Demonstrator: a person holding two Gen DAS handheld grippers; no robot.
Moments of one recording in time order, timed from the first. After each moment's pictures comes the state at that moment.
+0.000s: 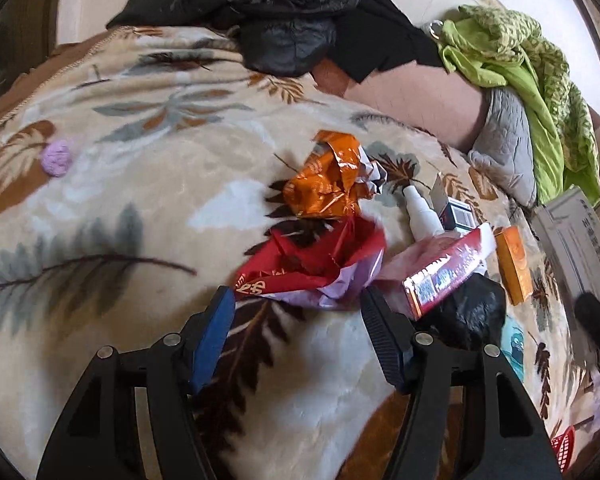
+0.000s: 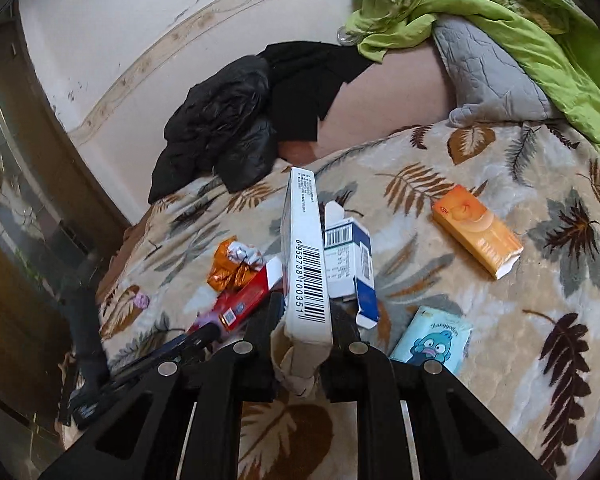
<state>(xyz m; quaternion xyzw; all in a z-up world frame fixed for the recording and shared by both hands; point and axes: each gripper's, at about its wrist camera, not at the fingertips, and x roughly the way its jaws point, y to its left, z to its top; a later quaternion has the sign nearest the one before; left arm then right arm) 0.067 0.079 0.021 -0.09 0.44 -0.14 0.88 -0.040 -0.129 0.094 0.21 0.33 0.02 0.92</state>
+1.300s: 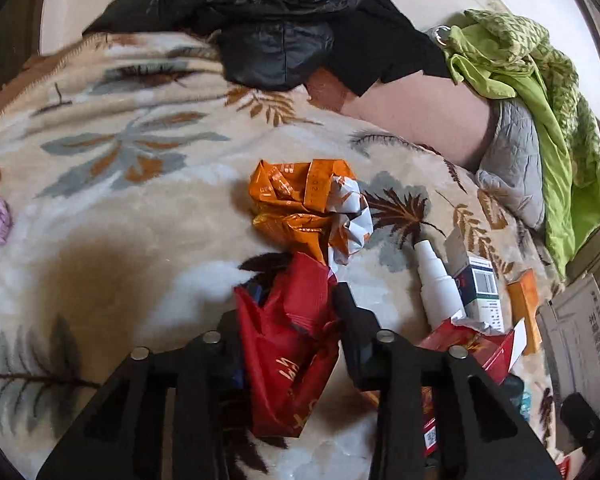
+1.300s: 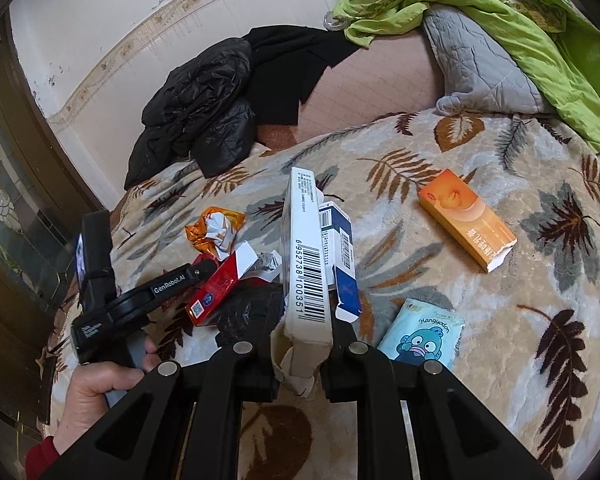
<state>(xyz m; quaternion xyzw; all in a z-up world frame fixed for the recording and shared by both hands) 0.128 0.059 0.018 -0.09 0.43 -0.14 0.89 -0.025 -0.128 0.078 0.19 0.36 0.00 0.91</state>
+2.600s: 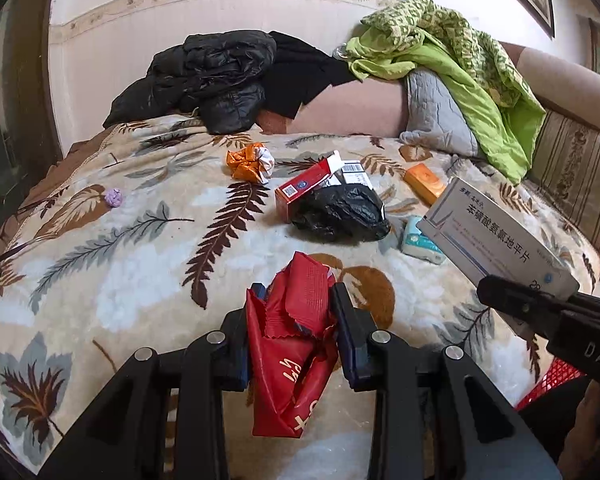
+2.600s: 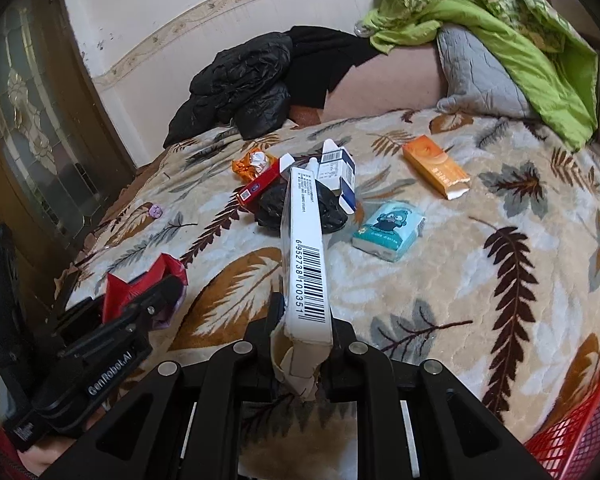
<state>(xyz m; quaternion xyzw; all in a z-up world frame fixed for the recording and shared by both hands) -0.130 0.043 0.073 0.04 0.33 -0.16 0.93 -0.163 -0.104 0.078 0.16 0.36 0.03 0.92</state>
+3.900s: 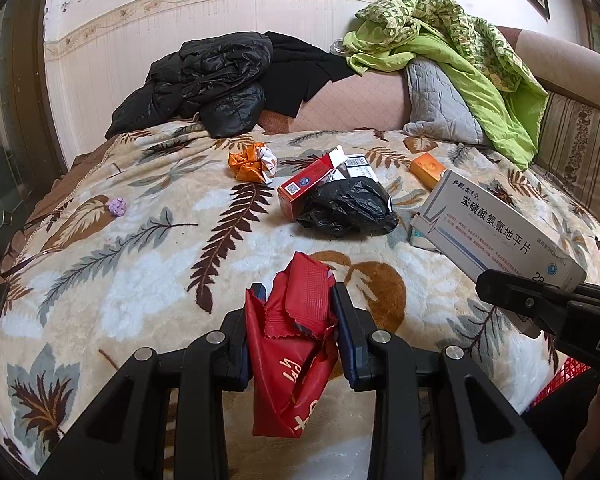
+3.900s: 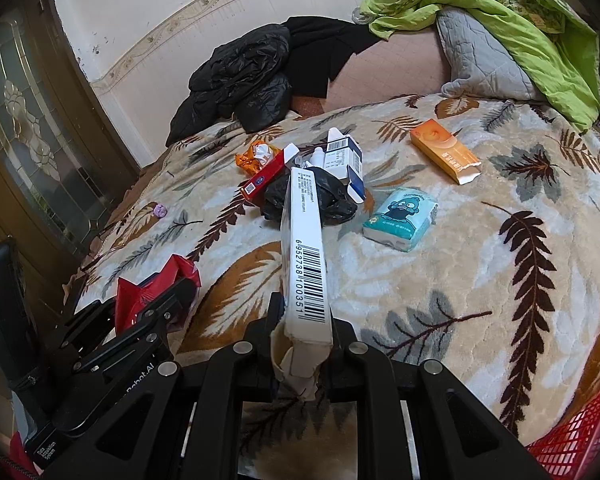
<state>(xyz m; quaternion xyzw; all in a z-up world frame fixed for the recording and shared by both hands) -0.127 0.037 0.070 0.07 0.32 -0.15 0.93 -0.158 -0.101 0.073 0.17 0.37 0.04 0.91</state>
